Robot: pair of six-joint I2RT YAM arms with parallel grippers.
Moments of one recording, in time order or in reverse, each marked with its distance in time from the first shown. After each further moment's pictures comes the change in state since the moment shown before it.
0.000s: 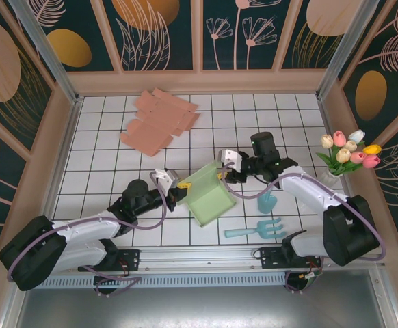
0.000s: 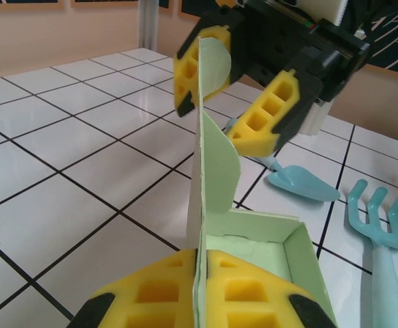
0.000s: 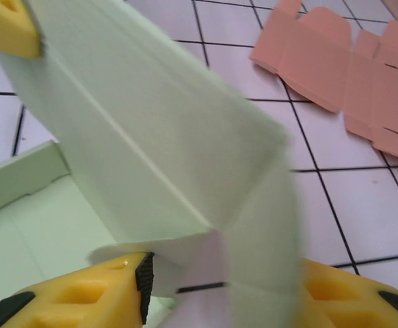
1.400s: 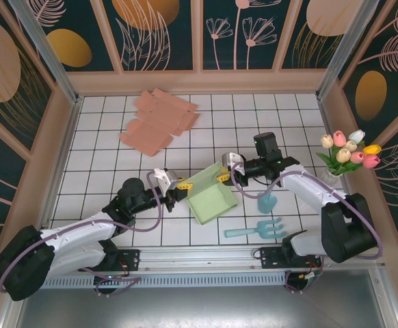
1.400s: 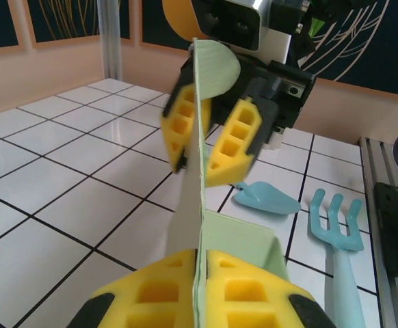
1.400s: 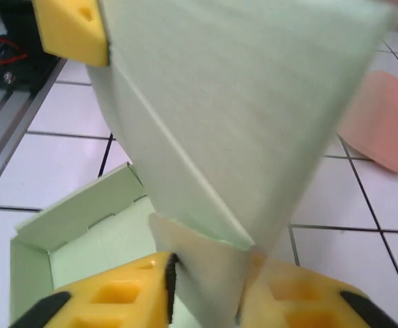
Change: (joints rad) left arm 0.003 -0.102 0.034 -0.077 0.110 0.049; right arm -0.056 0.018 -0.006 -0.046 -0.283 -0.084
